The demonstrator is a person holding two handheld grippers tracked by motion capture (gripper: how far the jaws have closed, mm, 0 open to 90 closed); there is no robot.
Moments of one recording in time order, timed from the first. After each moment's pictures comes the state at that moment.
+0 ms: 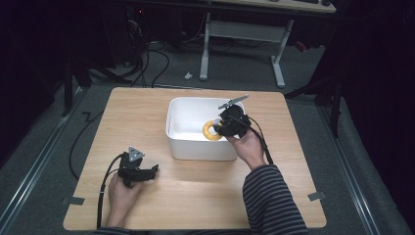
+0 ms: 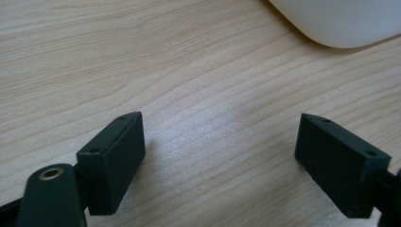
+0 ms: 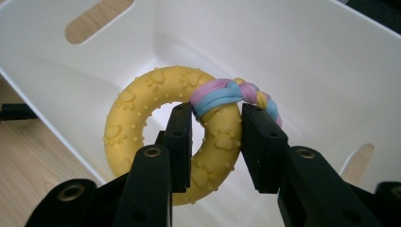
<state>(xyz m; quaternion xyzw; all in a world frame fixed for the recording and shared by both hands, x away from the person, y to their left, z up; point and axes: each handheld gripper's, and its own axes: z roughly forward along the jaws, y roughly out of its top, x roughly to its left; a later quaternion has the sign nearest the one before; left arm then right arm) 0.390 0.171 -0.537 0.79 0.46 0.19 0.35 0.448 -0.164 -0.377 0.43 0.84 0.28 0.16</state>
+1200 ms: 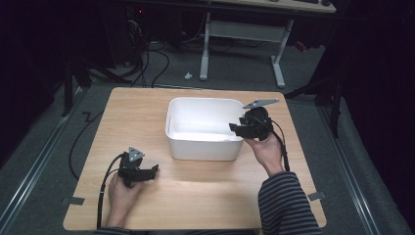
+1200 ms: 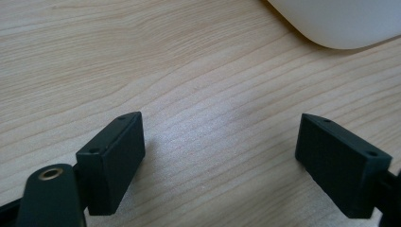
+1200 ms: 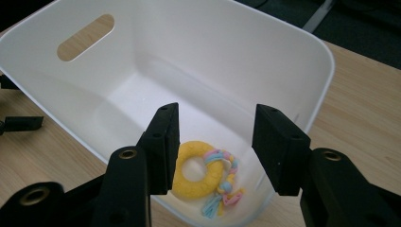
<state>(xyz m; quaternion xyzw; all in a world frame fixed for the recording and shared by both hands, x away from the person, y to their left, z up) 0.390 0.171 -0.537 0.79 0.46 0.20 0.35 0.421 -0.220 -0.360 0.46 0.80 0.34 0.19</state>
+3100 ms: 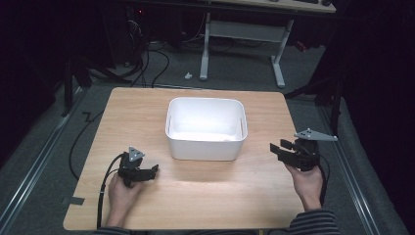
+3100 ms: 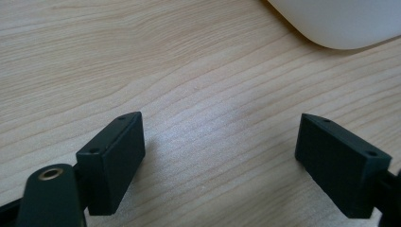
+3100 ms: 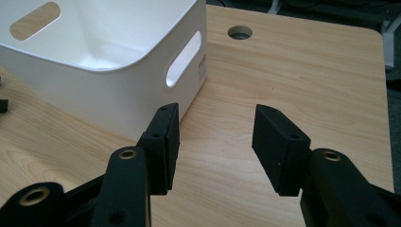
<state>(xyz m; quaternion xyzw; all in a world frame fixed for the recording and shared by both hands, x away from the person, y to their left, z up) 0.390 0.171 -0.537 0.79 0.46 0.20 0.35 0.338 -0.325 -0.389 0.53 0.73 0.38 0.22</state>
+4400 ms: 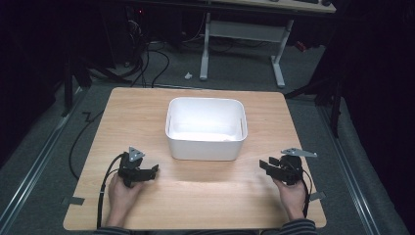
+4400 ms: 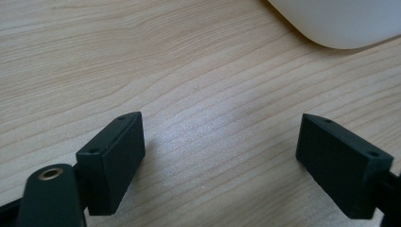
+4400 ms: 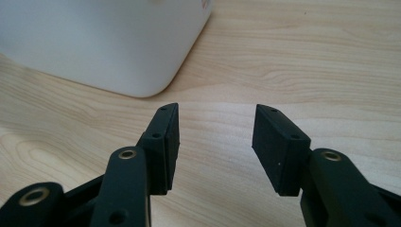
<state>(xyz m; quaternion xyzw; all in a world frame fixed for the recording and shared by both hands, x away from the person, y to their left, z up) 0.390 0.171 -0.537 0.79 0.46 0.20 0.35 0.339 -0.319 -0.473 0.56 0.72 0.37 0.17</state>
